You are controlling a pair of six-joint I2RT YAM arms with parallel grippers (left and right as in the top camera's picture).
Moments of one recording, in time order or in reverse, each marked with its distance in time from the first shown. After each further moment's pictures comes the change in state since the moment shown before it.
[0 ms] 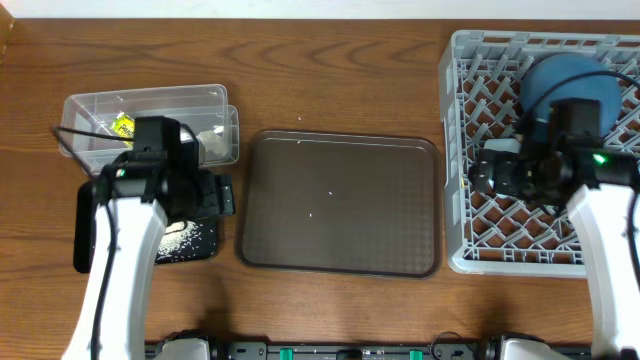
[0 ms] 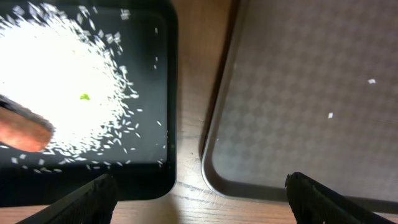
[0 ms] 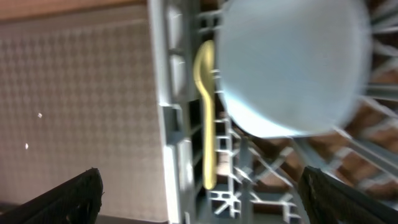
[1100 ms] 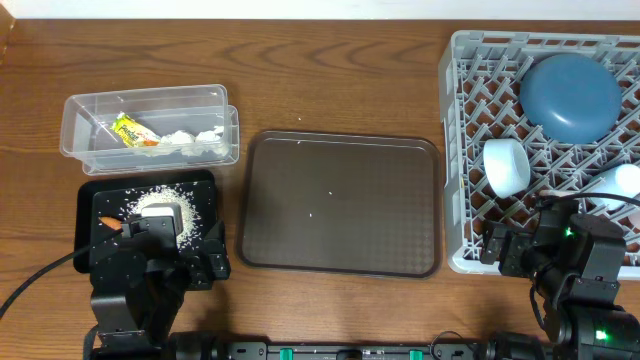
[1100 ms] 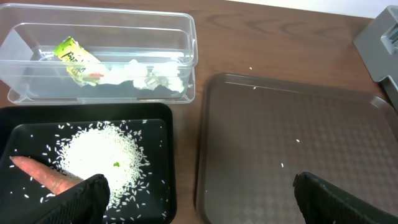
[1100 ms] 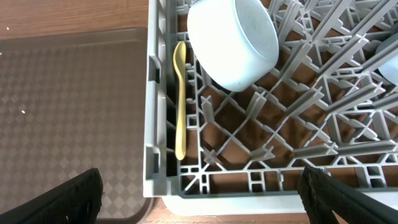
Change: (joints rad) left arm 0.000 -0.884 -0.311 0.169 0.003 0.037; right arm -0.010 -0.736 -0.422 0.077 0.096 -0.031
